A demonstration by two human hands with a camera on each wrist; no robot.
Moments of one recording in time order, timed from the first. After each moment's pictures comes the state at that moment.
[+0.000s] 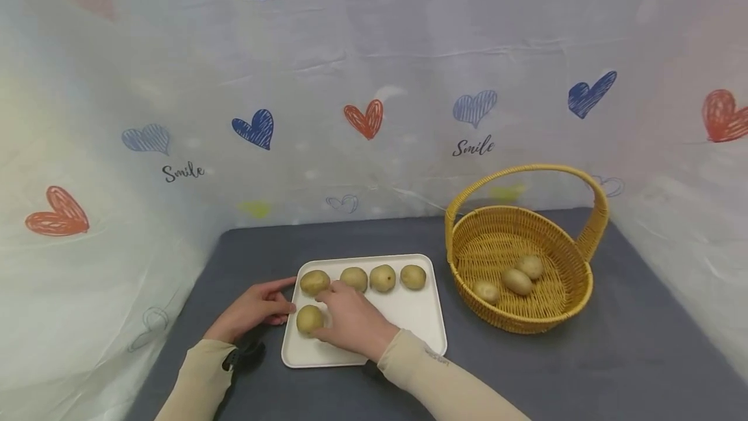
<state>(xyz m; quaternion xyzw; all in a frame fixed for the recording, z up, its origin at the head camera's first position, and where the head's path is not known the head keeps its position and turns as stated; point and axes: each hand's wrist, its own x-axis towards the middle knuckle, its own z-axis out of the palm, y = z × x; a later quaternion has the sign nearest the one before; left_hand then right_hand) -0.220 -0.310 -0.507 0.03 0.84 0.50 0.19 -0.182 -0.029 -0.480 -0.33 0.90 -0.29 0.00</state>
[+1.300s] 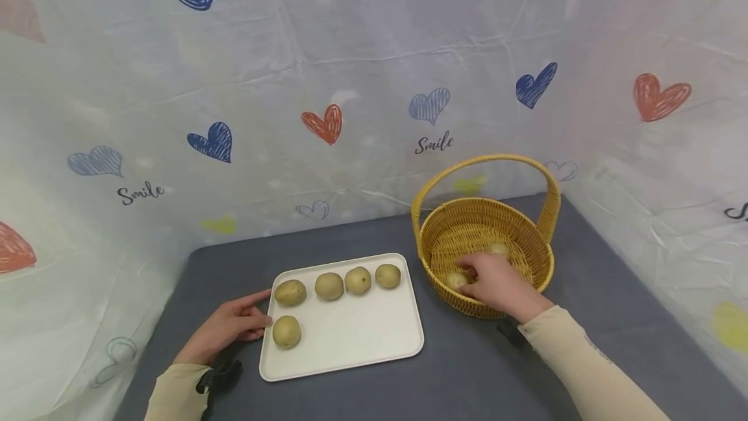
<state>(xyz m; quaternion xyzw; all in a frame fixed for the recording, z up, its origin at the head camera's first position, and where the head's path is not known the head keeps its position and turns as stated) -0.222 -0.309 -0.514 0.01 0.84 0.50 0.20 -0.184 0.244 -0.470 -0.14 0.95 -0.27 0.00</state>
